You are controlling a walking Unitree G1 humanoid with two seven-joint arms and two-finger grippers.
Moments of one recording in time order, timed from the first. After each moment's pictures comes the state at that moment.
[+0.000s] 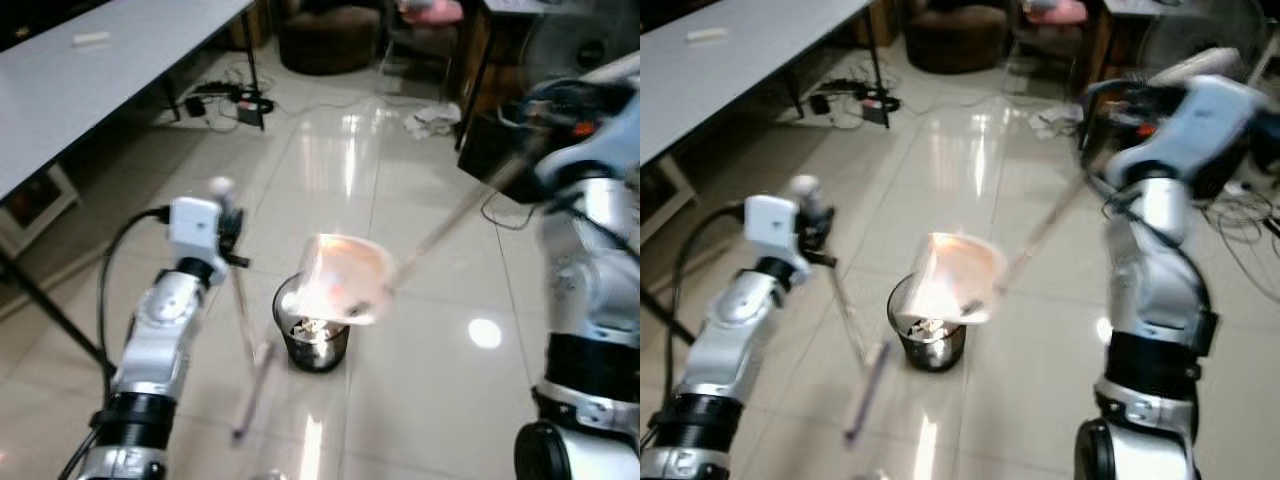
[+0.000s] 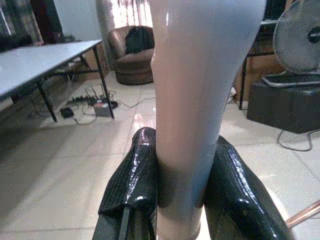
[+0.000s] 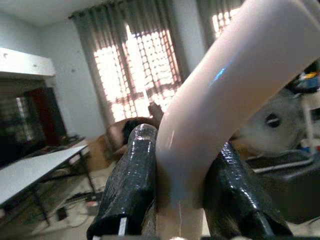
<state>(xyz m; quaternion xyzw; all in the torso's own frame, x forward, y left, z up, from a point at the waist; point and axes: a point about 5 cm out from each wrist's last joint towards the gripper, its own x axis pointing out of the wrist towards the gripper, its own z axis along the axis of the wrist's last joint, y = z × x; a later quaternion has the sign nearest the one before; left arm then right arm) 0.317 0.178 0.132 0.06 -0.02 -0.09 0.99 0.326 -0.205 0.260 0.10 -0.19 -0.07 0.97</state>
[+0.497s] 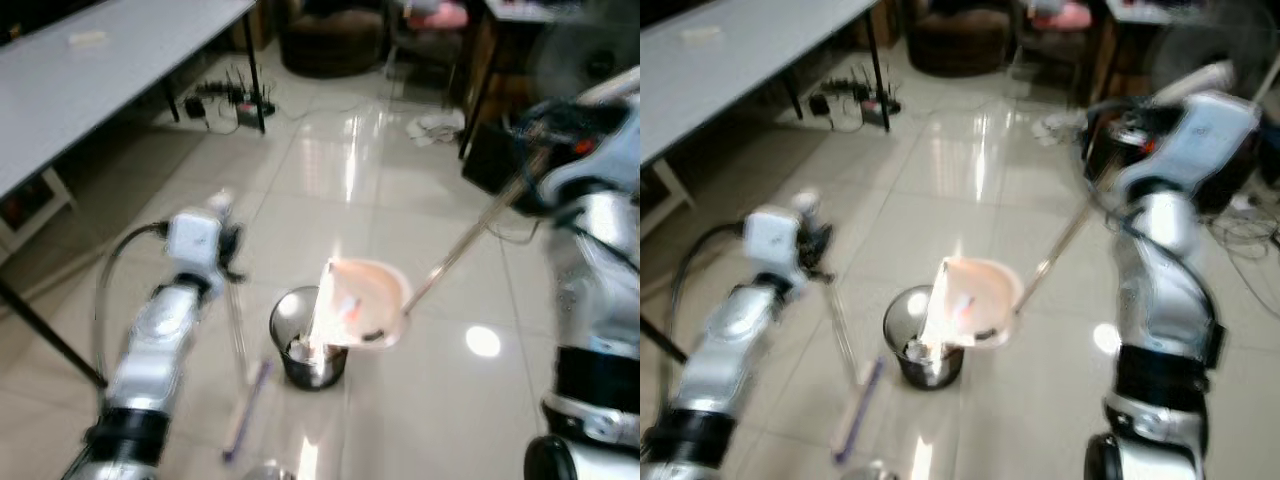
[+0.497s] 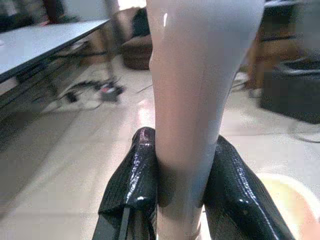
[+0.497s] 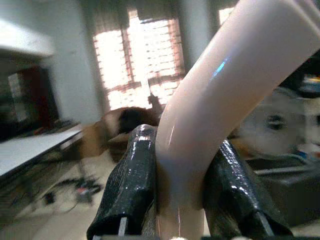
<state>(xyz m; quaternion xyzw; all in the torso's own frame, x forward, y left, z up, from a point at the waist) 0.304 0.195 0.113 0.07 0.02 -0.07 0.99 0.324 -0.204 0.250 0.07 -0.17 -0.06 0.98</state>
